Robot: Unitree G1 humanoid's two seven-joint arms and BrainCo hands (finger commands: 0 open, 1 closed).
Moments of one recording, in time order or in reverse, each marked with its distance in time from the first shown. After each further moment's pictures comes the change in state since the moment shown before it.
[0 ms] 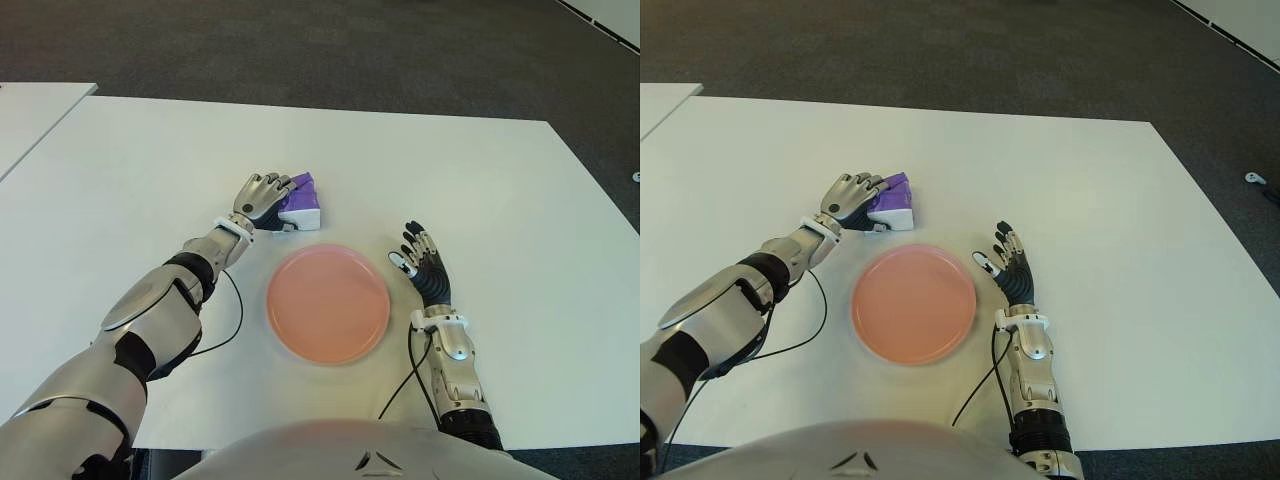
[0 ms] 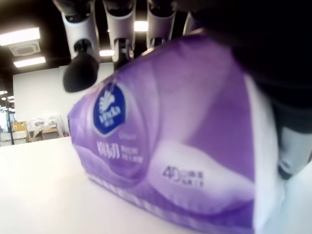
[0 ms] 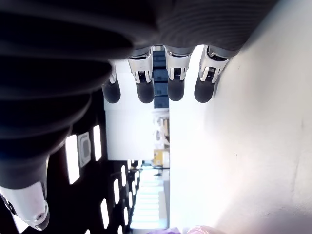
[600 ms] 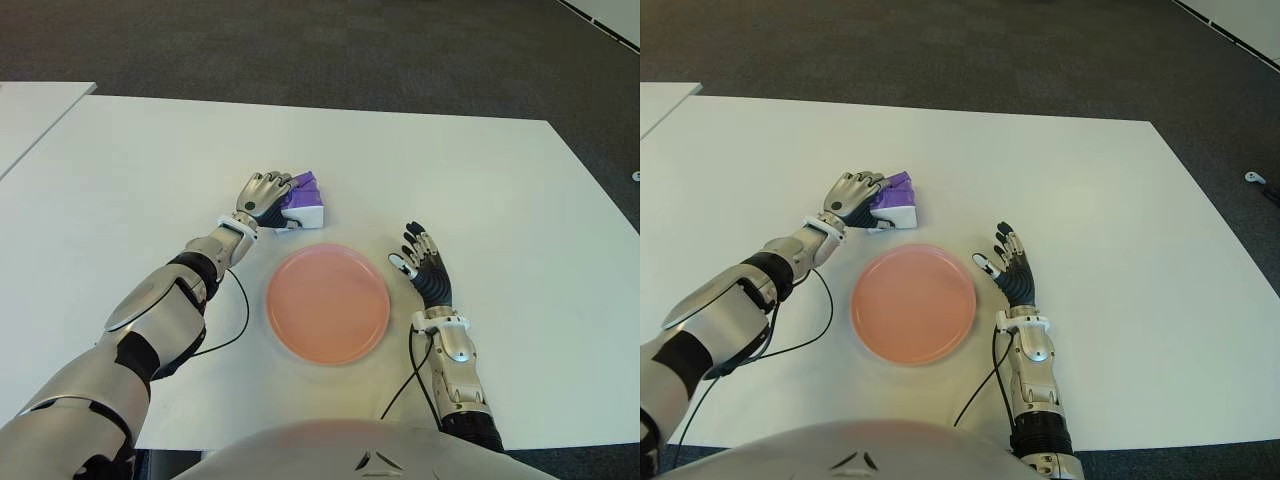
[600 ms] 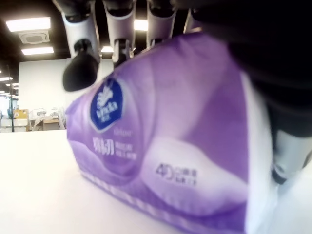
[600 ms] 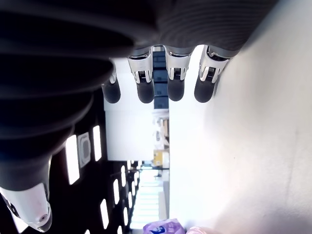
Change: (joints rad) left arm 0.000 -0.002 0.043 -0.001 -0.035 -0.043 -0.039; right arm 0.008 -0.001 0.000 -0.009 0.000 0.000 0.005
